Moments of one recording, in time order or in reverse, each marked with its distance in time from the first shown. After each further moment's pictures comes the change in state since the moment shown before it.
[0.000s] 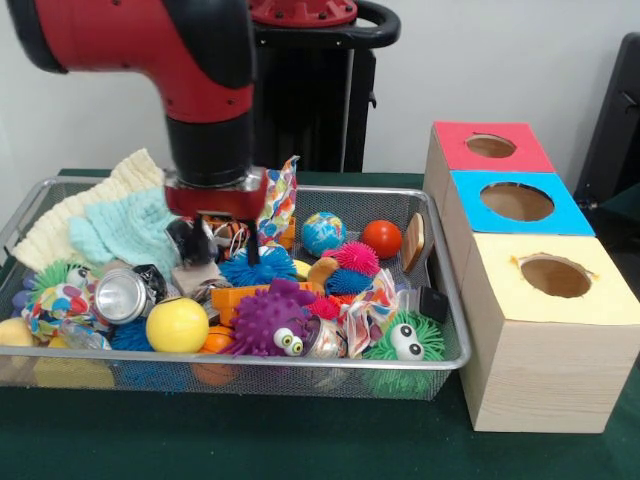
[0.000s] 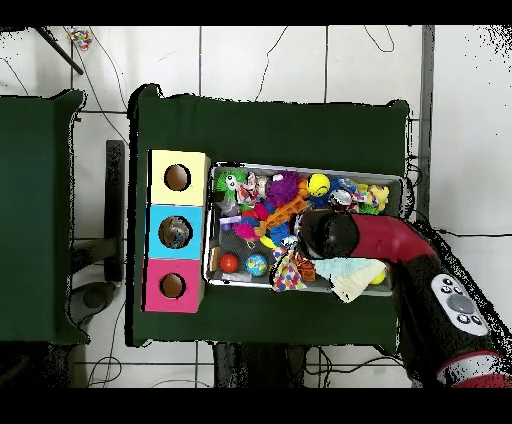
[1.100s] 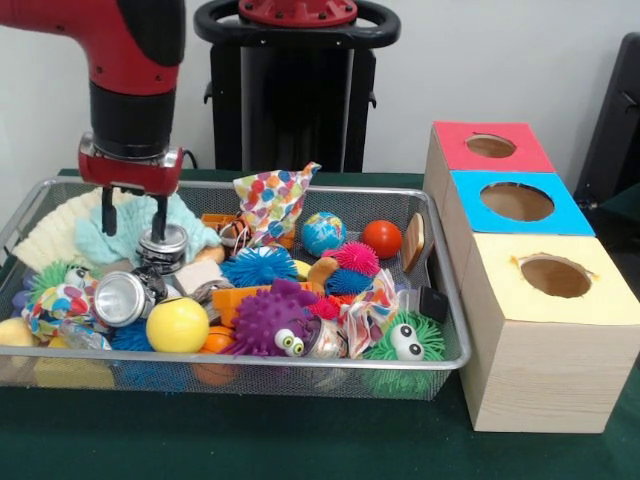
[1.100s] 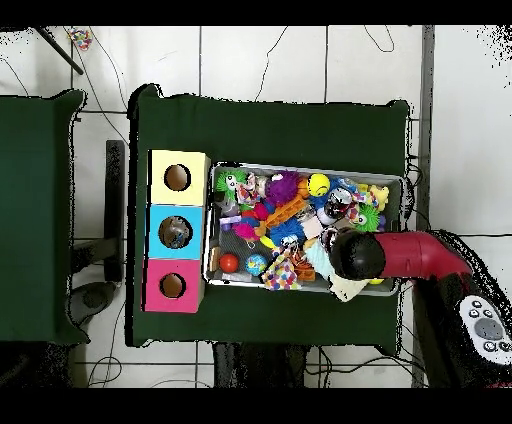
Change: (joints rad) arm -0.009 -0.048 -0.060 -0.007 -0.242 -0.001 0.000
